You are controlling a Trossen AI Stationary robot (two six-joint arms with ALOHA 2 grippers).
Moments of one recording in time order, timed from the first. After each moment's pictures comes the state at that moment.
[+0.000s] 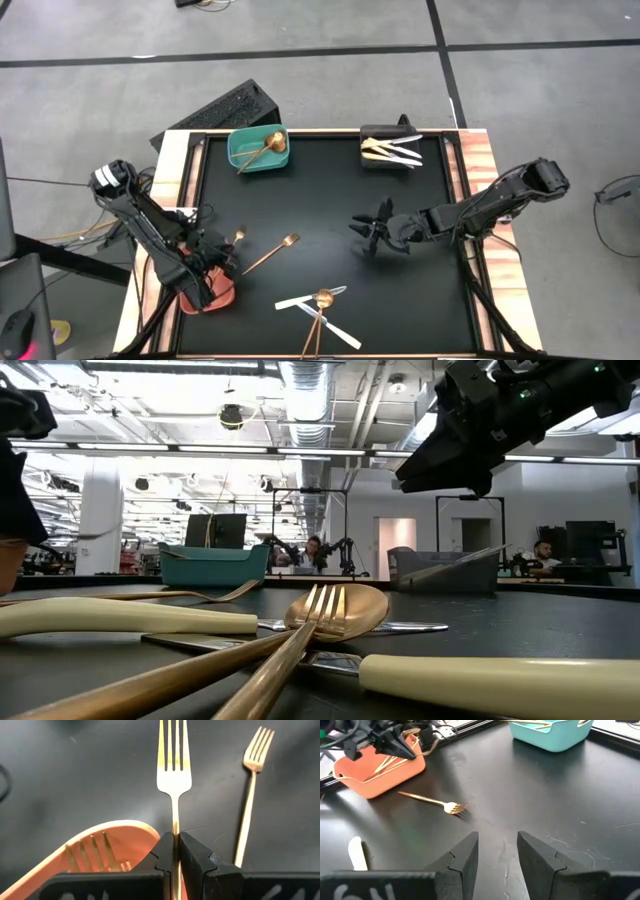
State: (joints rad) left arm -0.94 1.38 0.68 -1.08 -0.70 -2.09; right arm 0.26 1.33 0.60 0.24 0.51 0.52
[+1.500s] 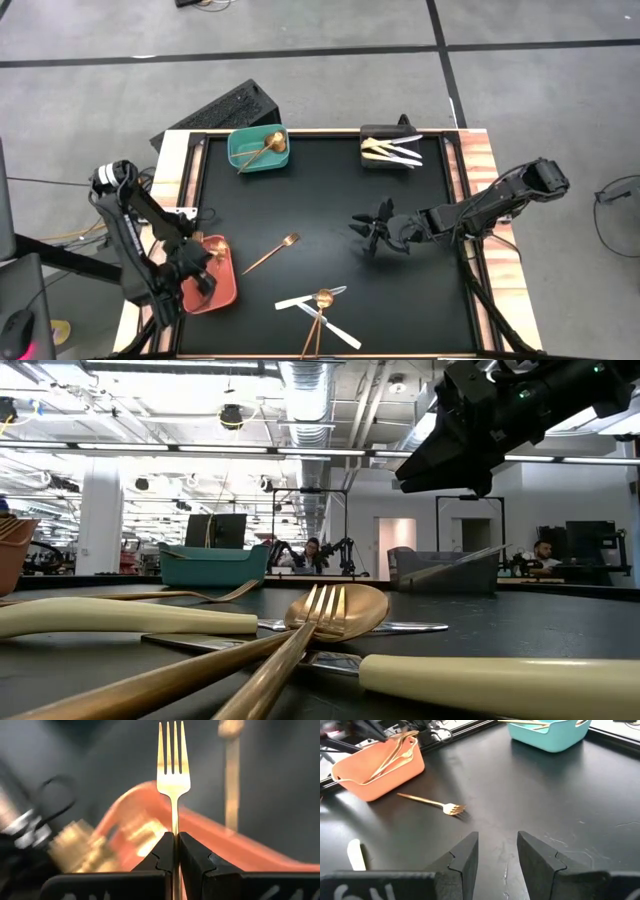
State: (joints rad) left arm -1.21 1.38 0.89 -1.45 -0.58 -2.12; right arm 0.26 1.33 0.60 0.24 0.52 0.52
